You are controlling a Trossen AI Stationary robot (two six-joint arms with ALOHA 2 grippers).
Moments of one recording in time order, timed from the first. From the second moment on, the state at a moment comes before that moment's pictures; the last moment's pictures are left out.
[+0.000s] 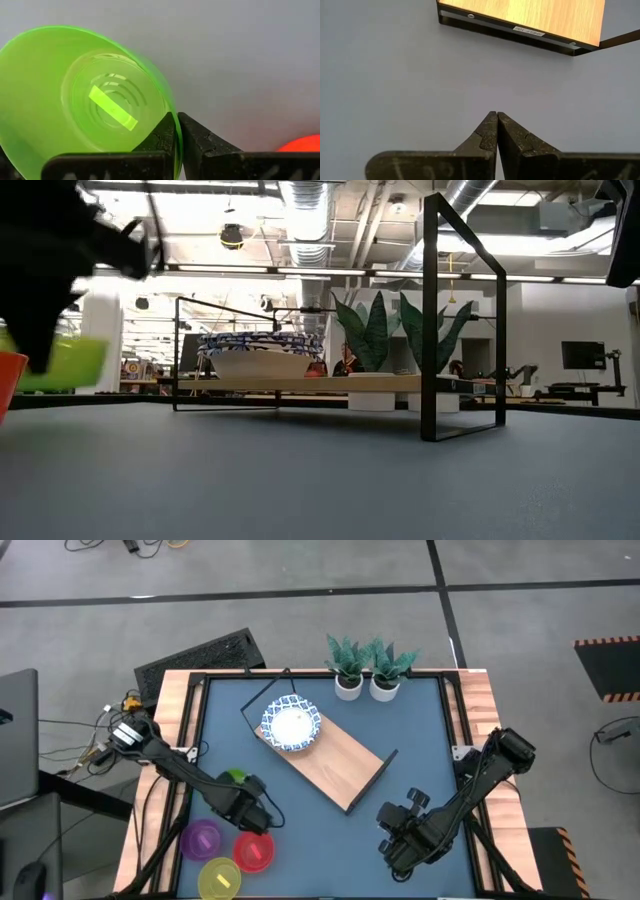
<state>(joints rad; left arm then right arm) -0.52 1.64 1.05 -1.07 -0.17 -1.32 0.75 1.79 1.43 -1.28 0.42 1.27</state>
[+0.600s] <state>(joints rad) -0.35 1.63 1.39 -1.05 -0.40 -0.24 0.75 1.79 1.43 -1.27 0.45 1.27</state>
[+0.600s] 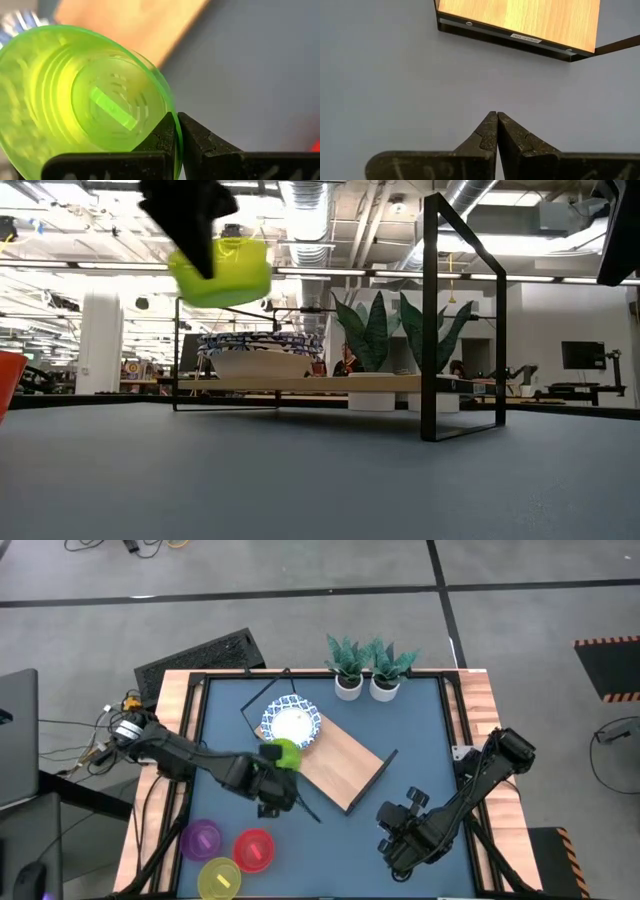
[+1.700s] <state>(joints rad) -0.12 1.83 1.45 -0.64 -0.19 0.78 0.74 1.79 1.43 -1.29 0.45 1.32</state>
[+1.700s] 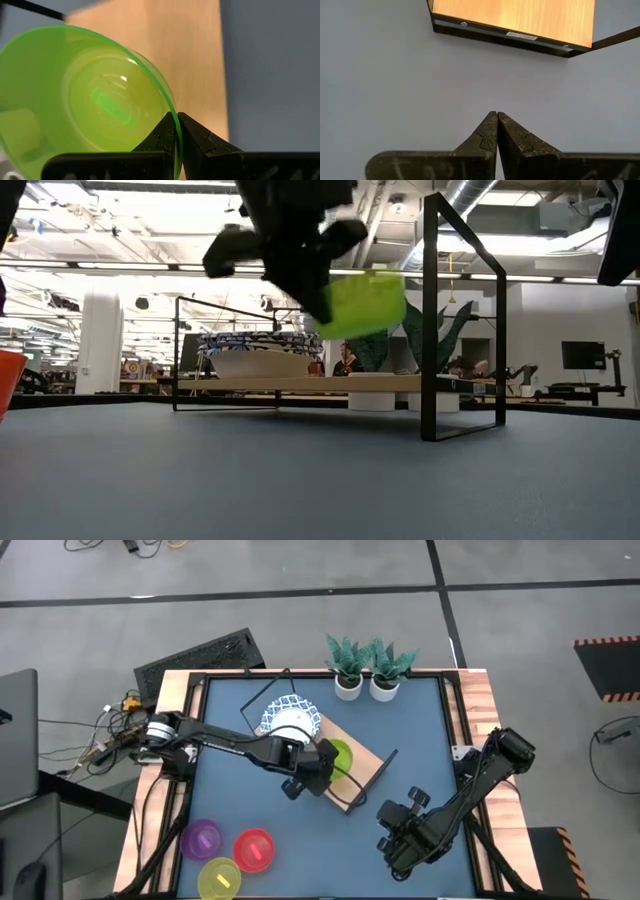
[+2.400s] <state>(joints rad) -0.10 1.92 1.45 -0.64 -0.16 0.89 0.75 1.79 1.43 -1.28 0.45 1.35</state>
